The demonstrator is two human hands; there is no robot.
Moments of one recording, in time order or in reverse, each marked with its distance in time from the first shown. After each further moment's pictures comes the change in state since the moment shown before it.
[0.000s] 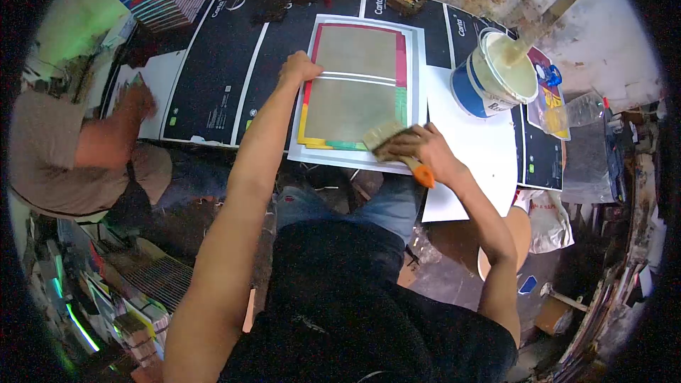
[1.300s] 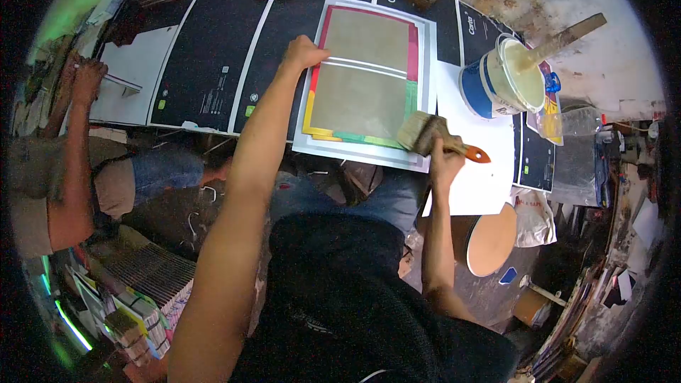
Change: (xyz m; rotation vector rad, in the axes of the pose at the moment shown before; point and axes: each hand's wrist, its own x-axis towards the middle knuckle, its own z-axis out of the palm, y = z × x) left_hand 0.024 -0.034 0.013 -0.172 -0.014 0.129; right_hand -0.011 -0.016 0.091 0.489 1.028 1.003
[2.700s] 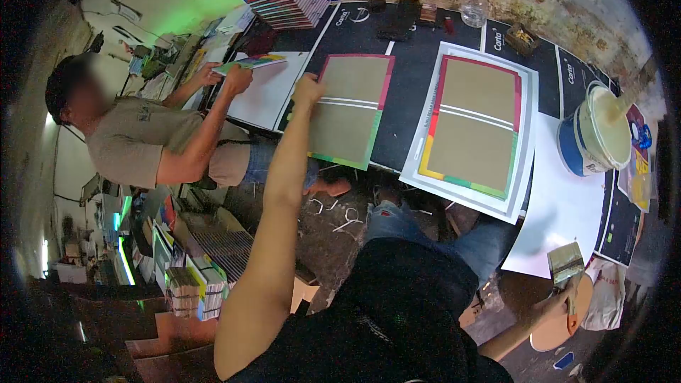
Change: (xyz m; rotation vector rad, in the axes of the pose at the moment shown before) left_hand -0.046 -0.194 -0.190 0.174 0.497 -0.313; right_hand -0.061 0.046 -0.186 0.312 0.557 0.426
